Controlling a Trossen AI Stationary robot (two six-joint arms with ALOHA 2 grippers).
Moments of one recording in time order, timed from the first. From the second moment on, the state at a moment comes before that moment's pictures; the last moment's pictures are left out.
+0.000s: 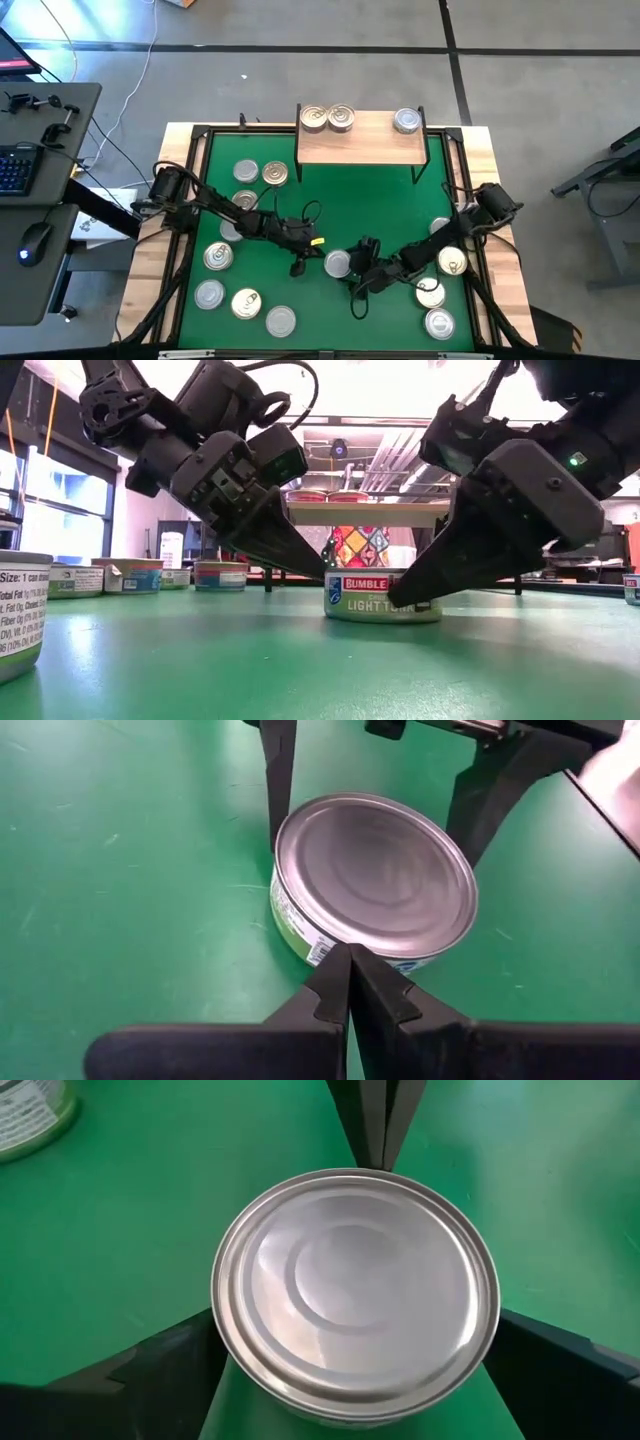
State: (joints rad) left arm -0.19 1.89 0.75 0.58 0.10 -0.20; right arm 0.49 1.89 0.80 0.33 0.56 0.51
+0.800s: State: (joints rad) left arm -0.20 1.74 0.75 0.35 -0.05 -0.16; right arm 0.62 1.65 0.80 0.01 0.92 0.78
